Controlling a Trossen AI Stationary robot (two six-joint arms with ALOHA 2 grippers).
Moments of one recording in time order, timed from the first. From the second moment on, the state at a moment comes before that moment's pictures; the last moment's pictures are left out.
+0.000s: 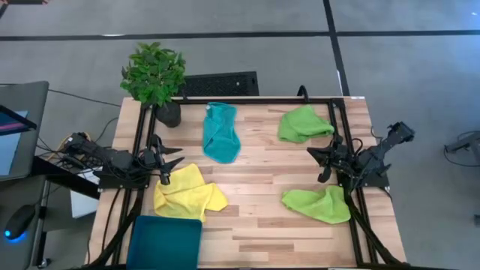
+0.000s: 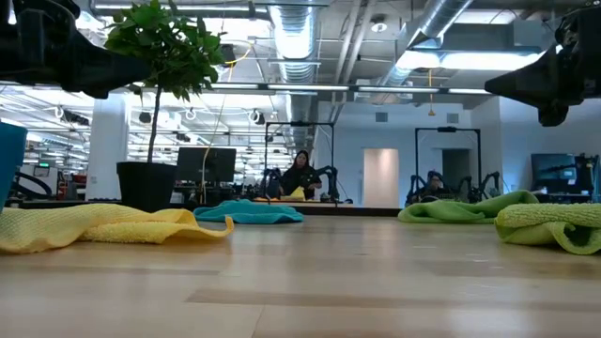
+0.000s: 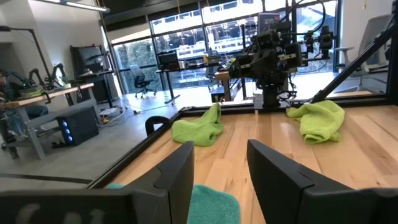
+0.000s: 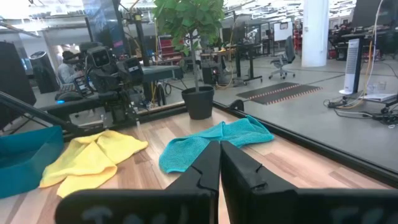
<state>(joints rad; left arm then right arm) -0.42 0.01 0.01 0.08 -0.71 0.19 0.63 0.01 0.00 0.04 1.02 0.05</state>
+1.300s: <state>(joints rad) -0.38 0.40 0.30 -0.09 -0.77 0.21 0.63 0.01 0.00 0.04 1.02 0.05</state>
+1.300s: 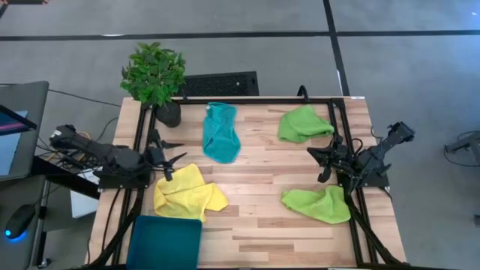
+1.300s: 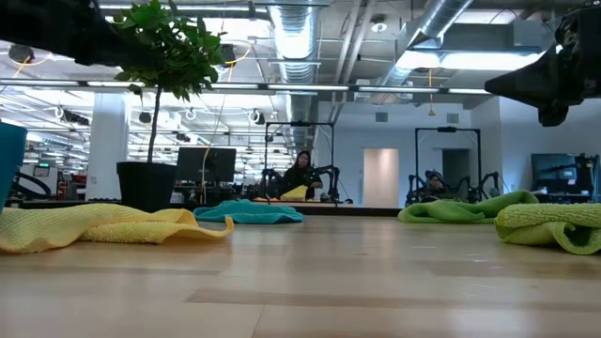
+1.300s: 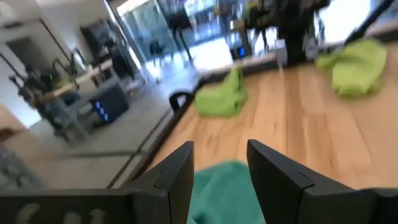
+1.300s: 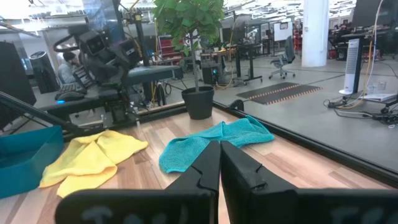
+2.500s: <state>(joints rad) 0.01 1.46 0.54 -0.03 -0.33 0.12 0.63 0.01 0.00 0.04 1.02 0.05</state>
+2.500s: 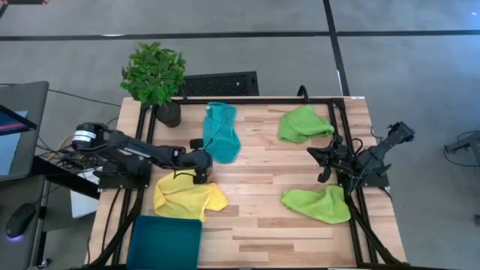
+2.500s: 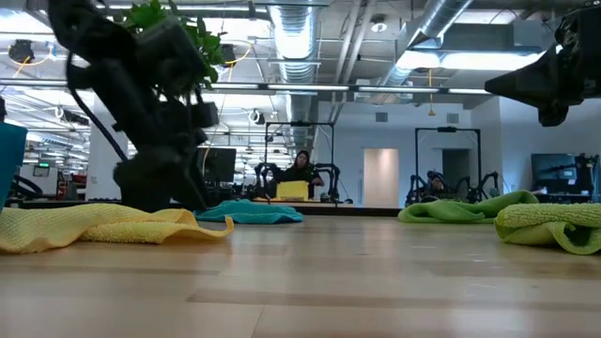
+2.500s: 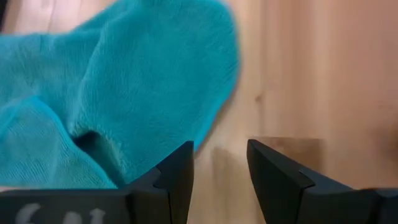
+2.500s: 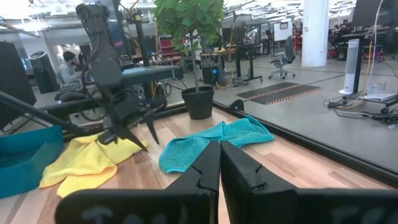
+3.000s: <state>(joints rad) 0.15 1.56 0.78 -0.15 -0.55 -0.08 0.63 0.01 0.00 0.04 1.02 -0.03</state>
